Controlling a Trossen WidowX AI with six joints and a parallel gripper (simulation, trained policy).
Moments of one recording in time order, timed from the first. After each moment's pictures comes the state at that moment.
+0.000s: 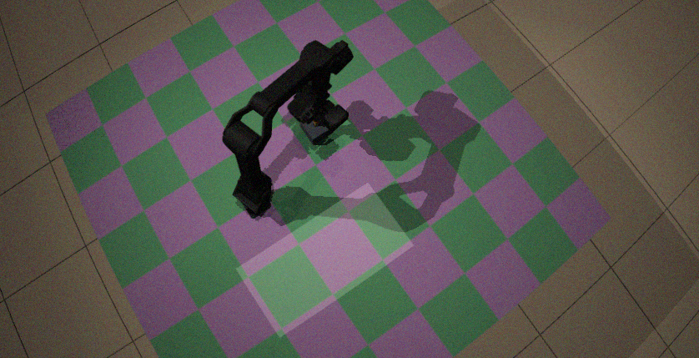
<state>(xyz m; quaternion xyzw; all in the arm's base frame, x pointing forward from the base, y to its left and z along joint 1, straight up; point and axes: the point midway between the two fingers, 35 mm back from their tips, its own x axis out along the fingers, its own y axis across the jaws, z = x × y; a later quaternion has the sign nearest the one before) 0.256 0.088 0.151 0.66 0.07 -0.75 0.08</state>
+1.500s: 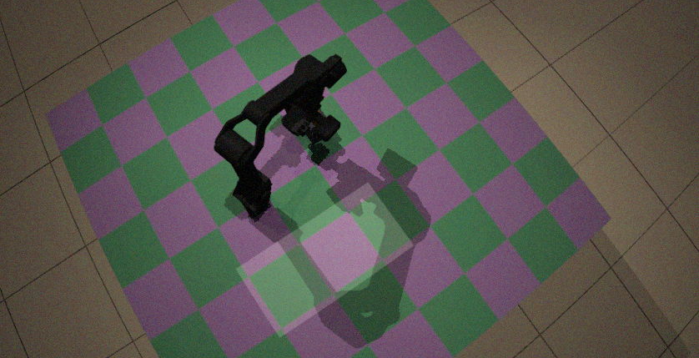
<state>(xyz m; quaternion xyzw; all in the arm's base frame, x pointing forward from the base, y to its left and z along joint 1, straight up) 0.225 0.088 0.127 0.64 0.13 -0.75 0.08</state>
